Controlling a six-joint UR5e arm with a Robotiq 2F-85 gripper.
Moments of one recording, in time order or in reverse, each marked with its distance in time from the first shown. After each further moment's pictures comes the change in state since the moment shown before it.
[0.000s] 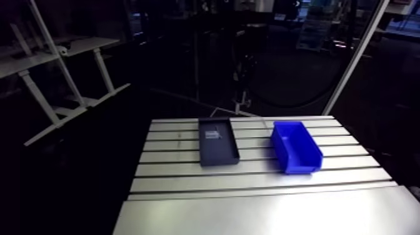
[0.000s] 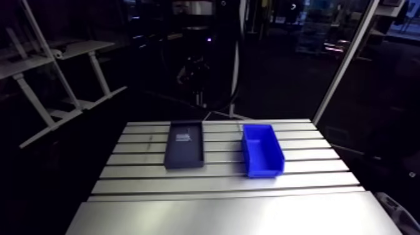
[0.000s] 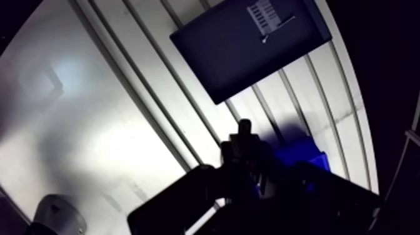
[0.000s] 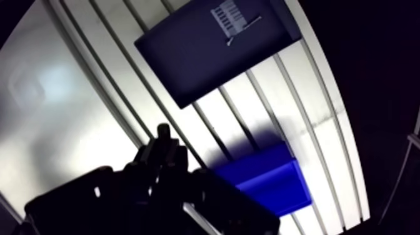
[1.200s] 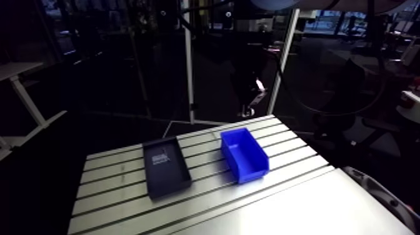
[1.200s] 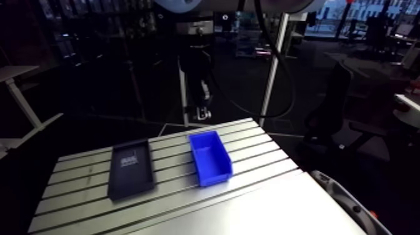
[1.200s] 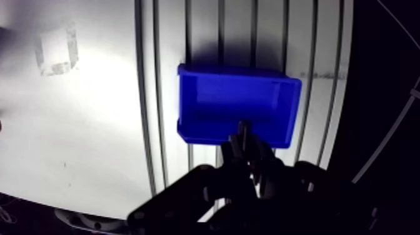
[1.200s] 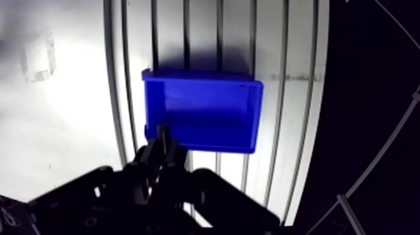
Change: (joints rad) arm -0.299 -0.050 0.084 -0.088 -0.047 -0.826
